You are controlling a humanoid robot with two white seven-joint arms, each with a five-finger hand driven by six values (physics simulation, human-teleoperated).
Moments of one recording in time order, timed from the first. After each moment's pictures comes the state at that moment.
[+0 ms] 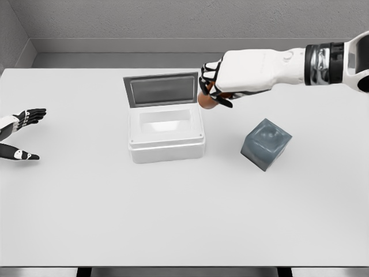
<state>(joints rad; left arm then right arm) -0.49 0.89 -0.67 -0.82 0.58 -0.61 -0.61 -1.10 -0.74 0.92 -1.59 0.27 -0.61 0.61</state>
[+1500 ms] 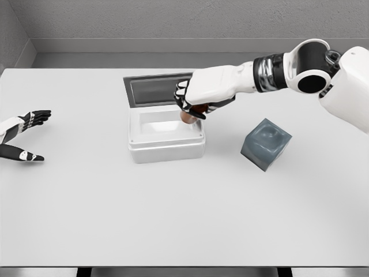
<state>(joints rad) -0.48 0.87 -0.67 -0.81 0.58 -0.61 -0.61 -1.16 -0.56 1.08 -1.40 0.31 -0.61 0.61</state>
